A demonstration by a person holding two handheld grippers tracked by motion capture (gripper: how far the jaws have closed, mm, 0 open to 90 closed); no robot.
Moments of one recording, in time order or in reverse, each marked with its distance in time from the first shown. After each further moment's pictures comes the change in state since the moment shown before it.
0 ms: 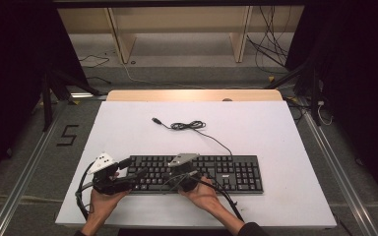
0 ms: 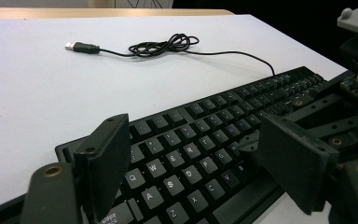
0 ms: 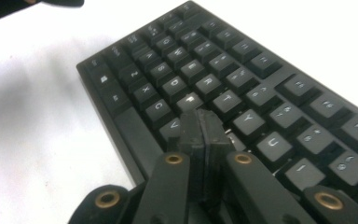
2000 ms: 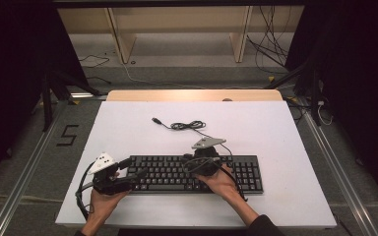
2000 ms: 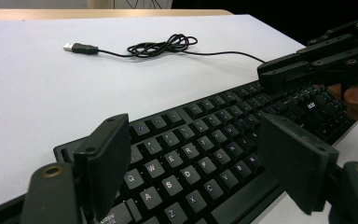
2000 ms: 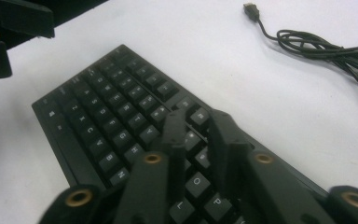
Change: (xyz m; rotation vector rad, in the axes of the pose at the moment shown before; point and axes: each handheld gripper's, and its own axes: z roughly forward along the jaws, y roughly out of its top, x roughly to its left) left arm -0.001 0.000 0.000 0.000 -0.002 0.005; right arm -0.047 0.007 -0.047 -0.080 -0.097 0.086
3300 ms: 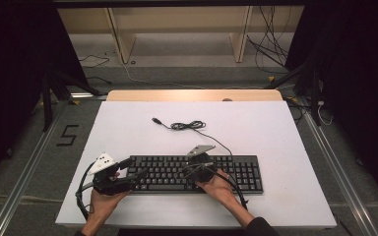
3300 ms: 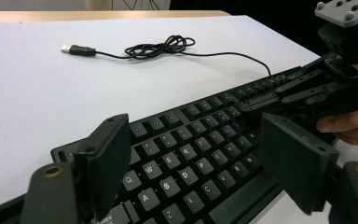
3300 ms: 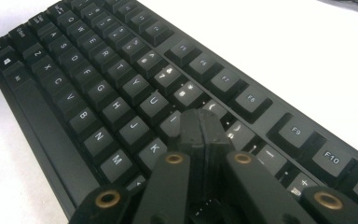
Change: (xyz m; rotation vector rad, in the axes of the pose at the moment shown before) left arm -0.001 0.000 0.000 -0.006 -0.008 0.007; right arm 0.006 -0.018 0.025 0.142 -0.050 -0.034
